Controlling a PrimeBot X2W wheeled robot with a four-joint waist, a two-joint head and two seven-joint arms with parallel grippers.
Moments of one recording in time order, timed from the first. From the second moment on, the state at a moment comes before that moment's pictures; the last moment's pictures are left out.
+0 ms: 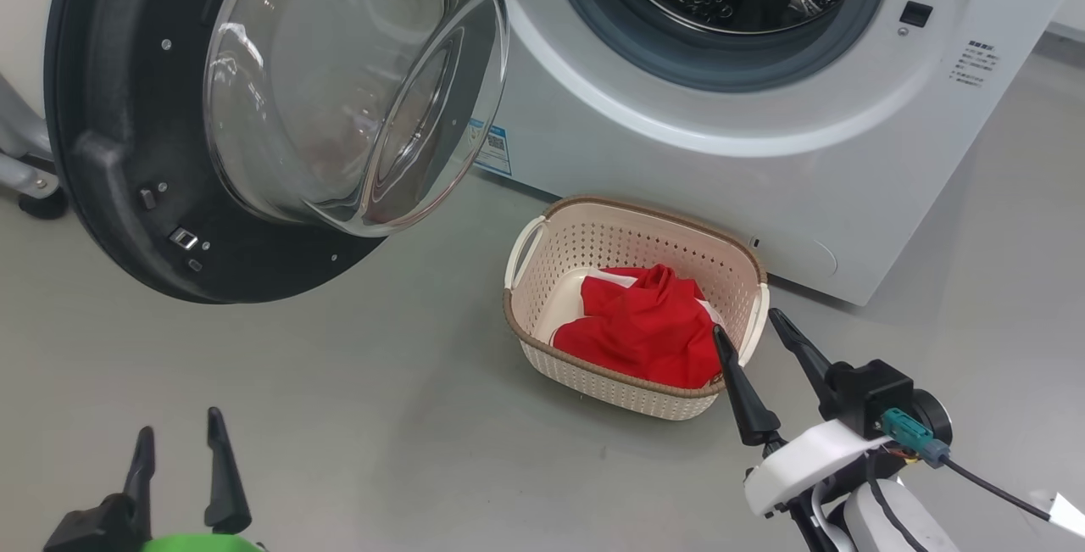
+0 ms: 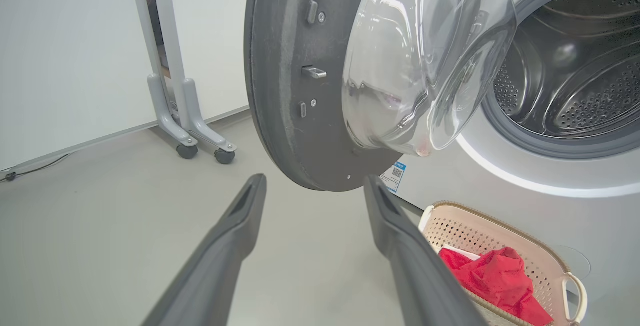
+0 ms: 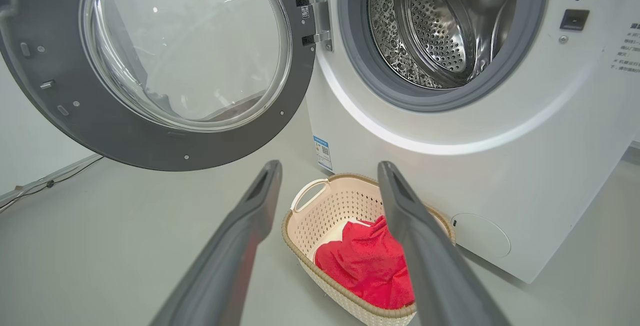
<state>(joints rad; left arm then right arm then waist) 0.10 0.03 0.02 0.17 -0.40 0.09 -0.25 -0.10 -0.05 0.26 0.33 0.25 0.10 -0.26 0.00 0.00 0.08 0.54</state>
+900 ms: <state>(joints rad) 0.14 0.03 0.05 0.13 -0.46 0.11 -0.25 -0.17 -0.05 0.32 0.40 0.25 0.12 -0.26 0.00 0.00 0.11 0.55</state>
